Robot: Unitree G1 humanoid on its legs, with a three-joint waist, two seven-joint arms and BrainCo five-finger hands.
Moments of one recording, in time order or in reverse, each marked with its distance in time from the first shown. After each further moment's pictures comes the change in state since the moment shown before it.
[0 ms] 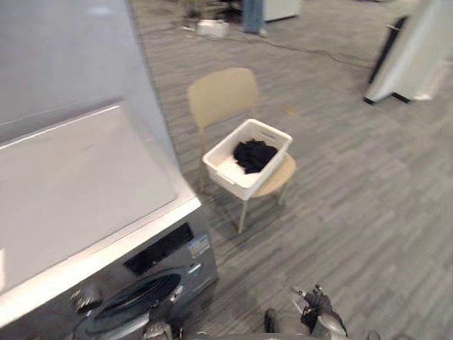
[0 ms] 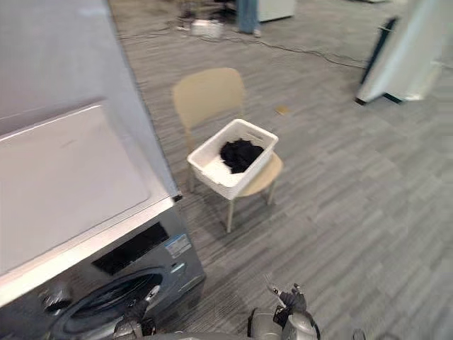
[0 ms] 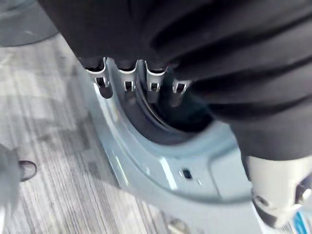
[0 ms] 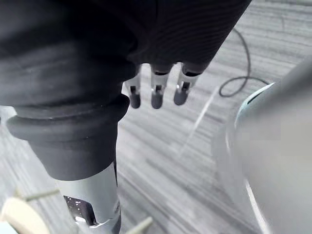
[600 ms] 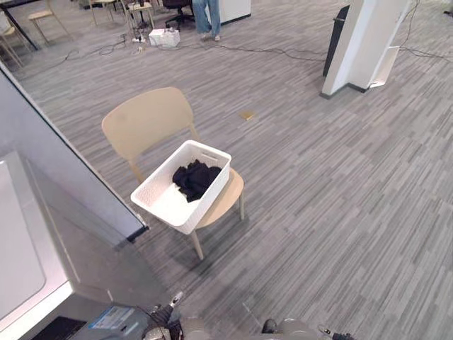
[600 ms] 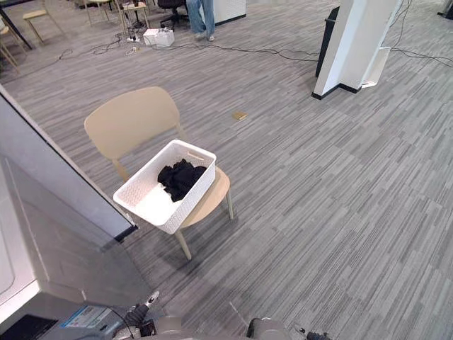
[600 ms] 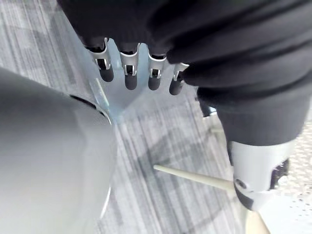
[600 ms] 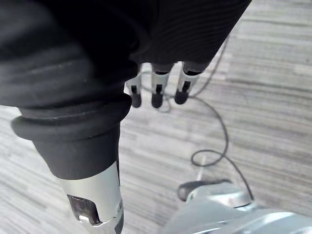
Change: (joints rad) left arm 0.035 0.018 0.056 0.036 -0.081 -0.003 0.004; right arm 0.005 -0.112 -0.142 0.221 -0.031 0.046 -0.013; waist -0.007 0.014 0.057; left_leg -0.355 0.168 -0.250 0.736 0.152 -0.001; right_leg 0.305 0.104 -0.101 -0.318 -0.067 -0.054
